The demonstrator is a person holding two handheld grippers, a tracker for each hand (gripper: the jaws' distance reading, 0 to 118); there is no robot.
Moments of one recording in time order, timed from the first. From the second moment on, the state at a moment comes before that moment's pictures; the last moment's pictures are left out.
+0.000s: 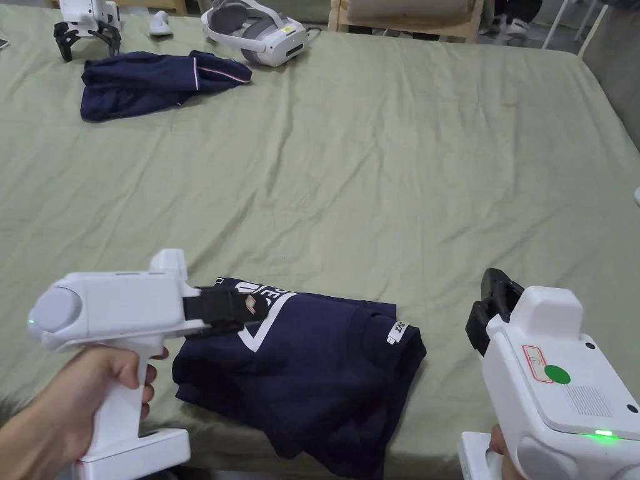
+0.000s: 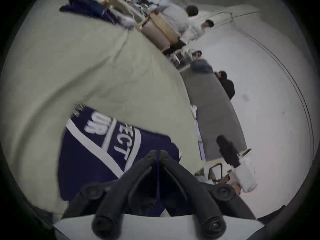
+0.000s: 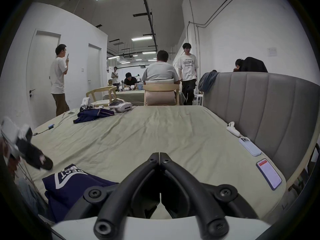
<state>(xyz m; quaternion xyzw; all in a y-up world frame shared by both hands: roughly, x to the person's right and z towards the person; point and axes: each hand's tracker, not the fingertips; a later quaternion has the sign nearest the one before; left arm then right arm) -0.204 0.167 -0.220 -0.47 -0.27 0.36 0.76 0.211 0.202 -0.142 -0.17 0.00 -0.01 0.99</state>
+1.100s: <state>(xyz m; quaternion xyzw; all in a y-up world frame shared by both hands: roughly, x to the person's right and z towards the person) -0.282 0.184 -0.192 -0.41 -0.18 0.36 0.82 0.135 0.140 -0.192 -0.40 0.29 -0.23 0.84</state>
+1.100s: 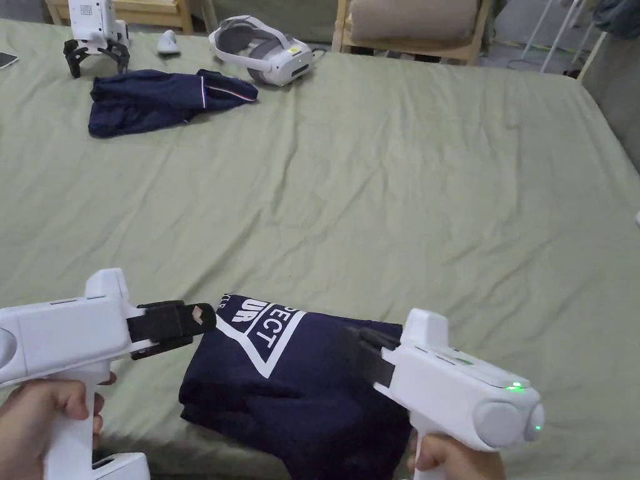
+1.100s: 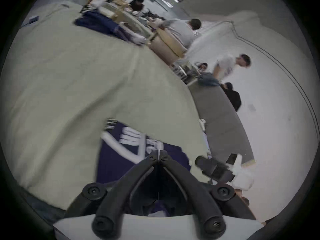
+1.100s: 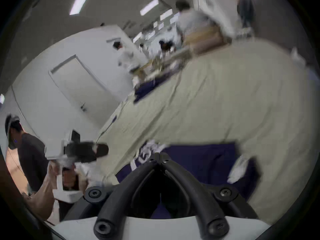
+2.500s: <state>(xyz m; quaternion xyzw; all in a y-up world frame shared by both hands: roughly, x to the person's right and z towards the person) -0.473 0.189 -0.226 -0.45 -0.09 0.36 0.81 -0.107 0.213 -0.210 -0.20 0.36 0.08 0.91</state>
